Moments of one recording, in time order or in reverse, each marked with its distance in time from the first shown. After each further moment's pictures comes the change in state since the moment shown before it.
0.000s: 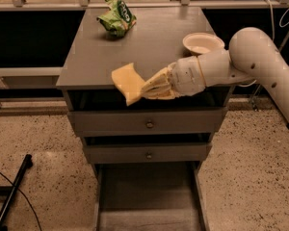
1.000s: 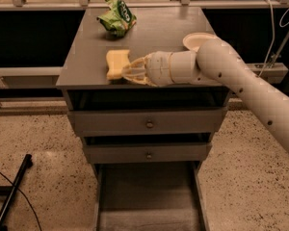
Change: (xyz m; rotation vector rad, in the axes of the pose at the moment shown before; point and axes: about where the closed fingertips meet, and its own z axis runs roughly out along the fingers) arm 0.072 -0.051 0.055 0.224 0.218 0.301
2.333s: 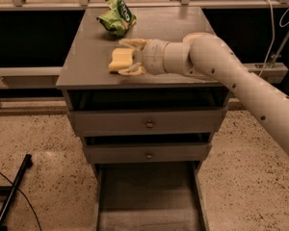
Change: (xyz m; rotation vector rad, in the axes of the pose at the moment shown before) arm 0.009 -0.049 0.012 0.149 0.066 0.059
